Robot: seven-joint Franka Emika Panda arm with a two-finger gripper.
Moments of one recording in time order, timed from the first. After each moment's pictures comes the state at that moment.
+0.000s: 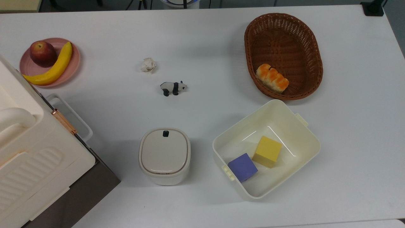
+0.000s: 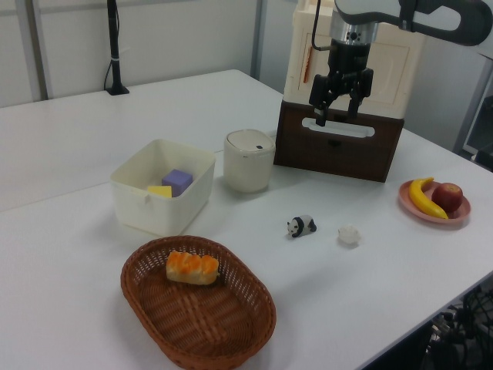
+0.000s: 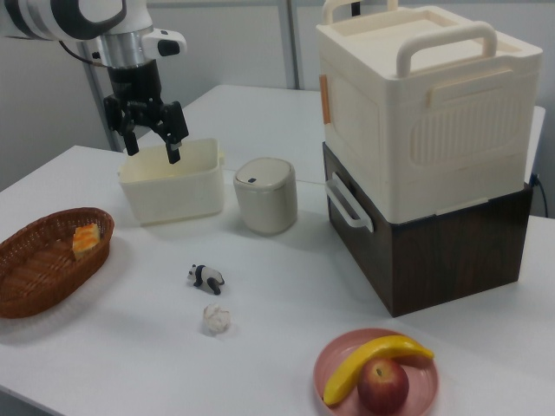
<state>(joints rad) 0.07 0.00 -0.05 -1.57 -0.01 1.53 -0.01</state>
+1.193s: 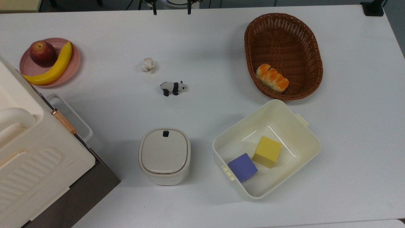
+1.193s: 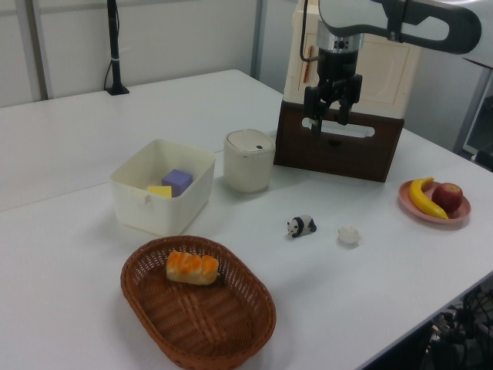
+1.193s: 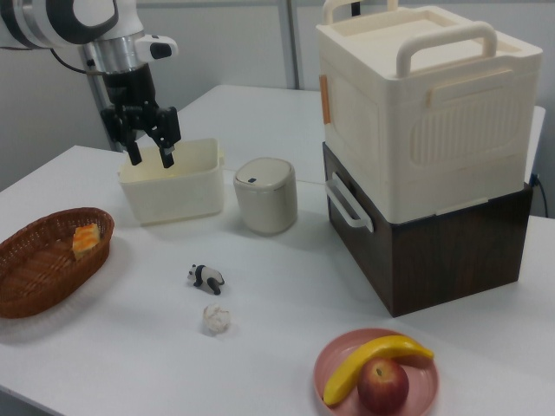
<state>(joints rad) 0.05 0.02 0.02 -1.58 -0.07 1.55 -0.02</state>
